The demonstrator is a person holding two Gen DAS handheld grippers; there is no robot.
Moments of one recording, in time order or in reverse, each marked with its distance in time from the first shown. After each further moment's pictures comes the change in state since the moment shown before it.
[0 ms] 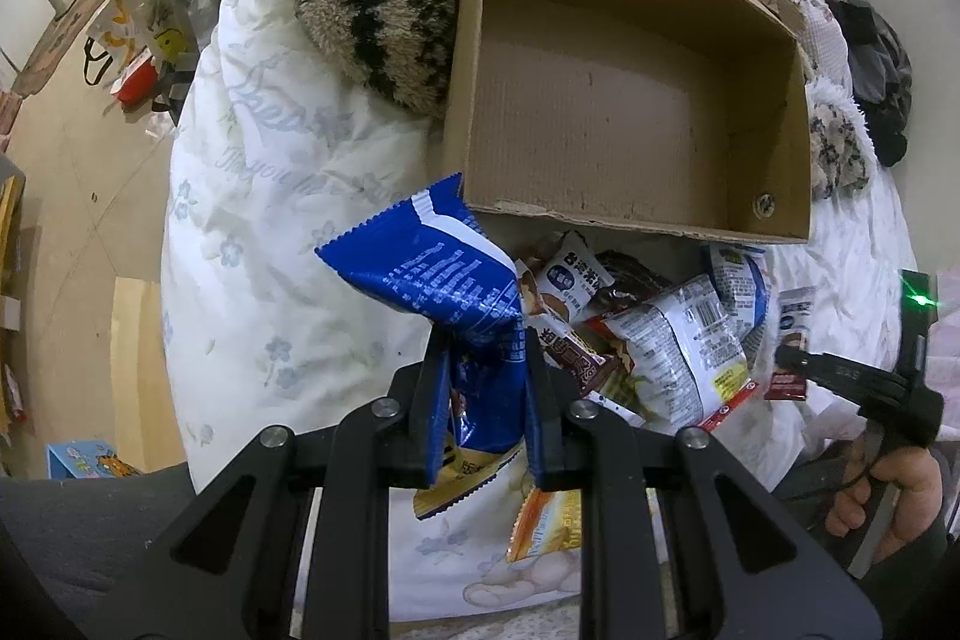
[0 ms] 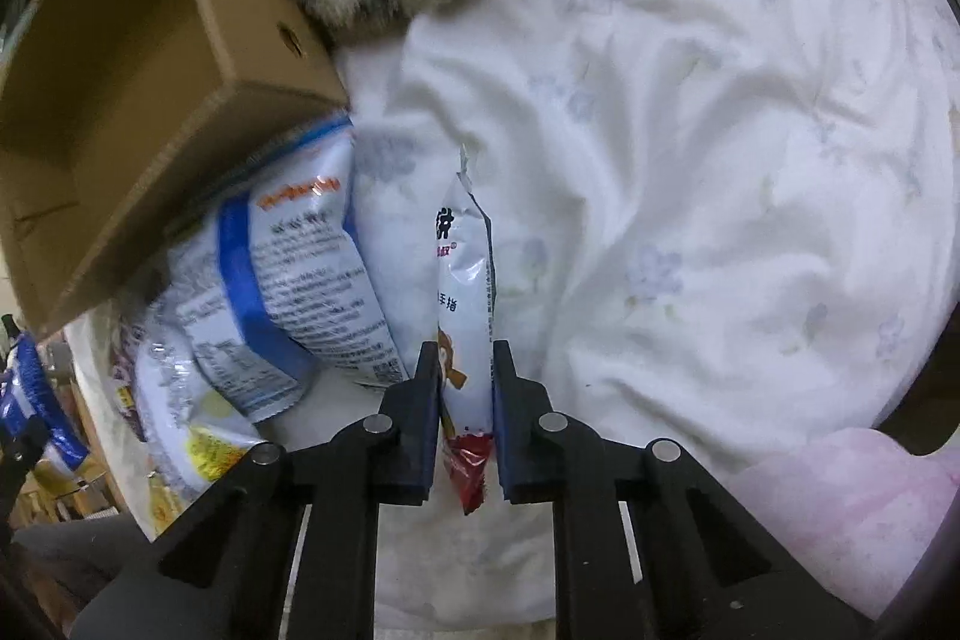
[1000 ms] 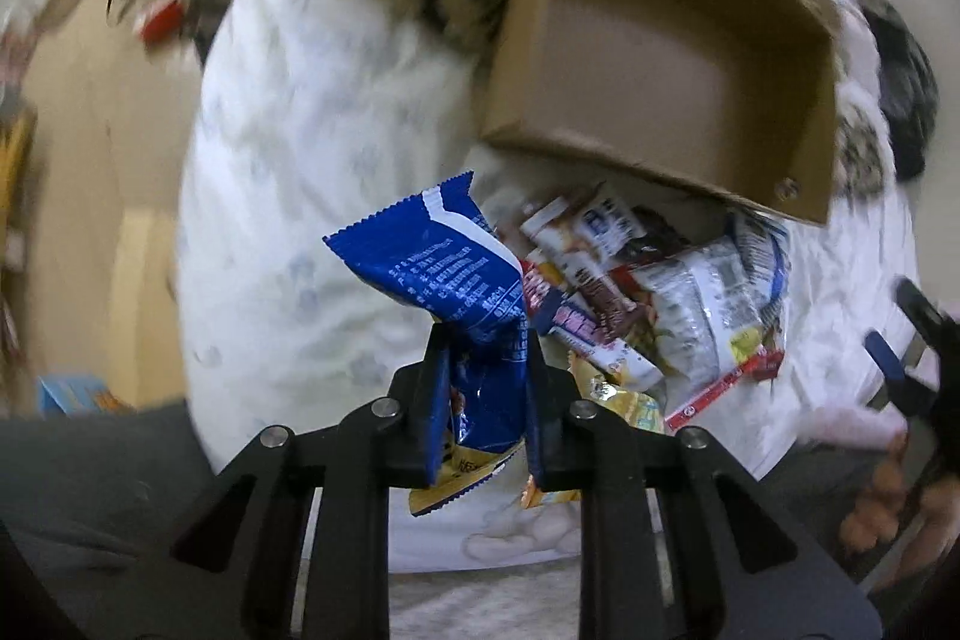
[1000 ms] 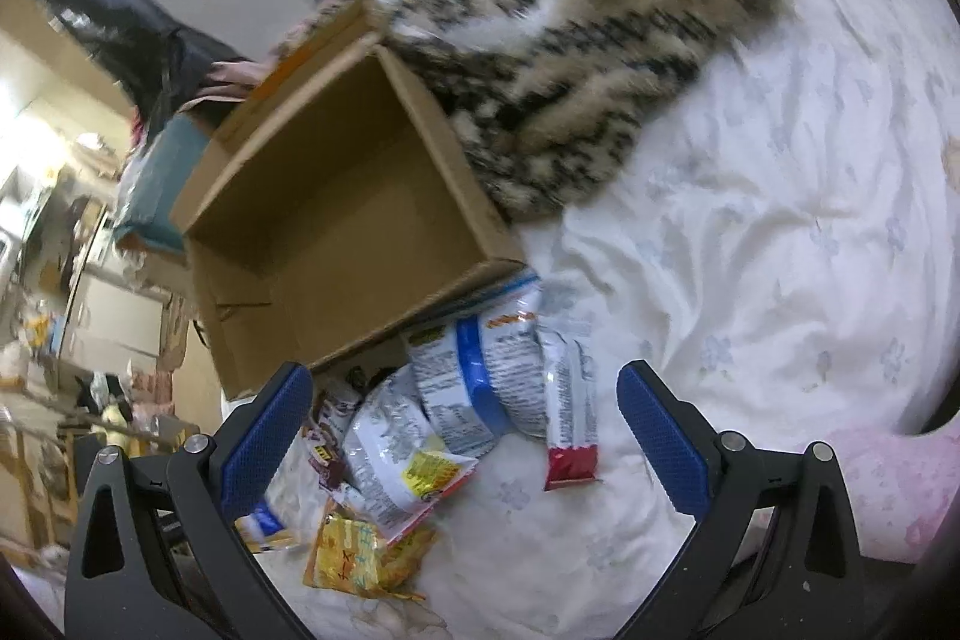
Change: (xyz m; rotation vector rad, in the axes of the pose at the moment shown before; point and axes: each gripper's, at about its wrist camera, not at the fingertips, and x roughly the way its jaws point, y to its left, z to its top) left arm -0.006 0.006 -0.018 -0.068 0.081 0.028; right arm -0.092 0.017 -0.021 0.035 -0.324 0.295
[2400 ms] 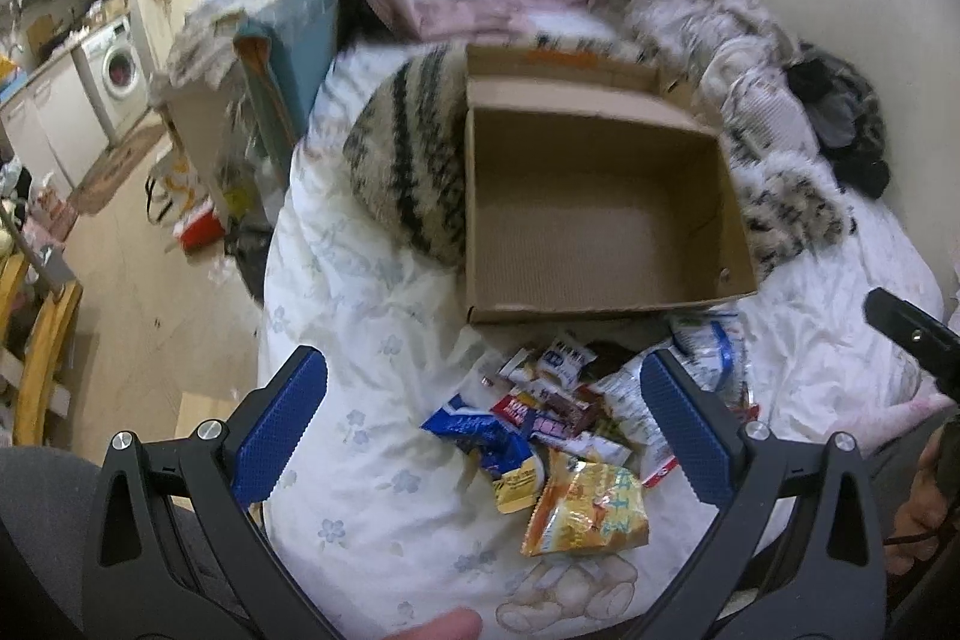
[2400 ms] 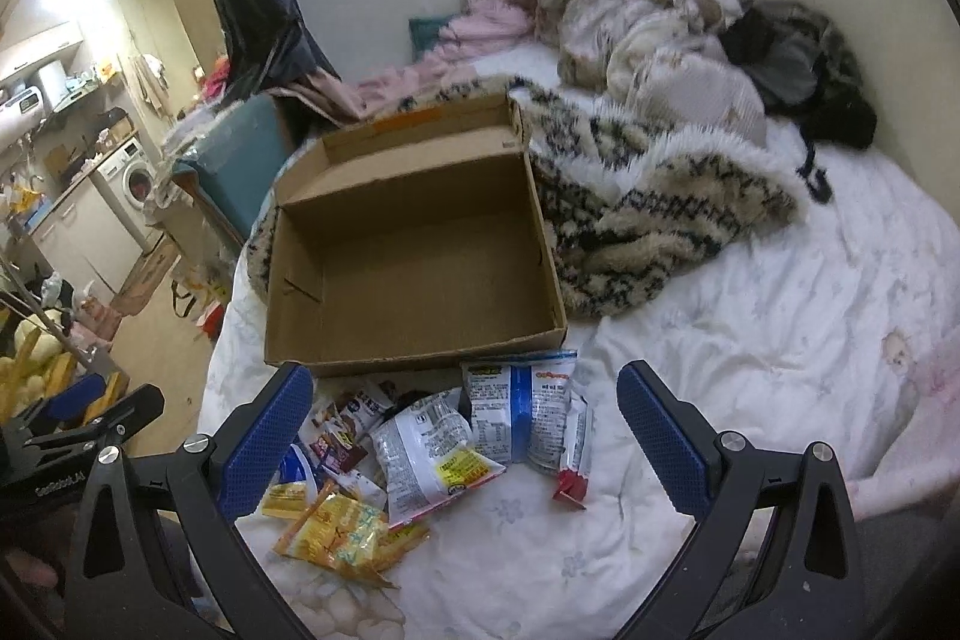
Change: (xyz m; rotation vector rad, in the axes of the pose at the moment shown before) left arm -0.093 -0.035 -0.034 0.151 -0.460 0.111; right arm -0.075 0.088 -0.056 -0.395 -0.262 -0.061
